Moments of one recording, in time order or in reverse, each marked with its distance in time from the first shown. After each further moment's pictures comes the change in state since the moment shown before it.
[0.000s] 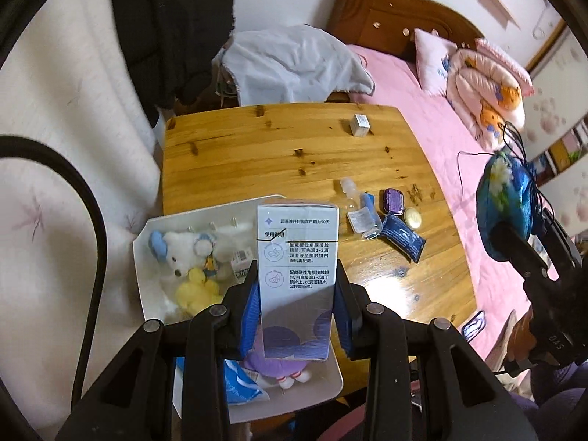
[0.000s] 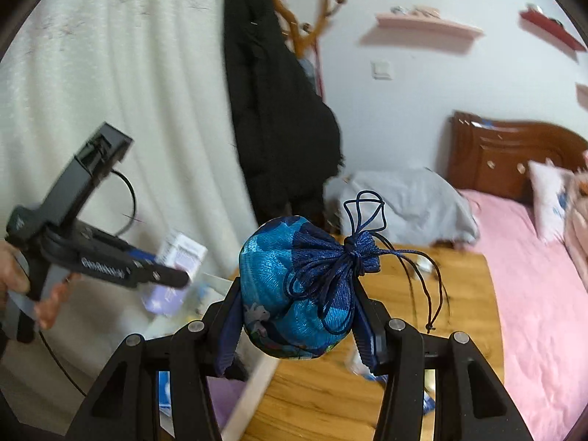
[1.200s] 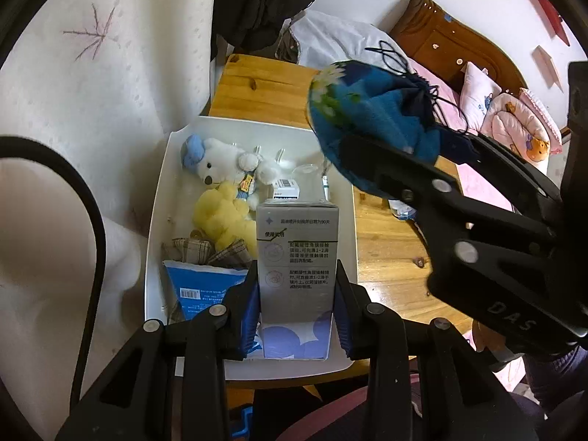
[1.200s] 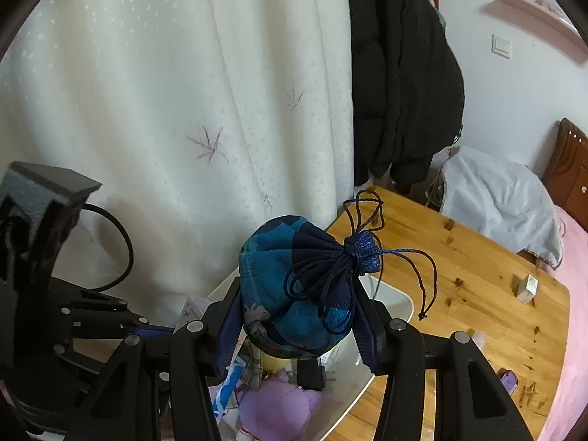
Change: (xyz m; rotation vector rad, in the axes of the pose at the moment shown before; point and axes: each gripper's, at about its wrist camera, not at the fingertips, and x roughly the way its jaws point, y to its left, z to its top) left arm 0.015 0.048 -0.091 -0.271 -0.010 0.005; right arm 0.120 0.108 -0.008 -0.153 0.273 0.176
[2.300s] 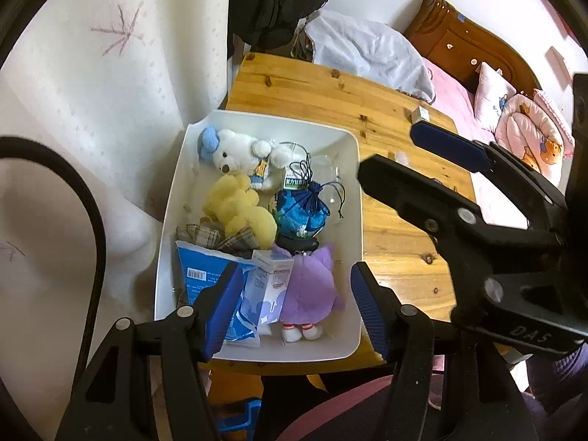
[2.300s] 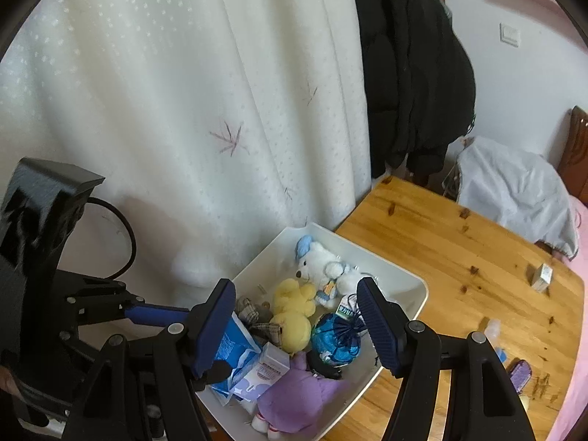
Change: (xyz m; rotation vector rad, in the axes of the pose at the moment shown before) left arm -0.018 -0.011 -0.014 -0.039 -0.028 0.077; right arm -0.029 -0.003 -0.011 0.022 -0.023 0.063
